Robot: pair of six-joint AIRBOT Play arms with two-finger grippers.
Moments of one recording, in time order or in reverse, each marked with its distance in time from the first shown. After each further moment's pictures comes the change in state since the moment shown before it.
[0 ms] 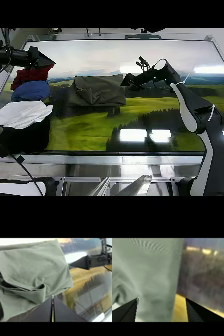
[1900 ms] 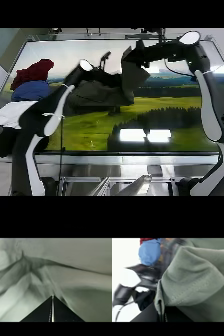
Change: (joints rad) left arm -0.551 -0.536 0.322 0.014 0.254 -0.114; right arm -0.018 0.257 0.029 0.325 0.071 -0.056
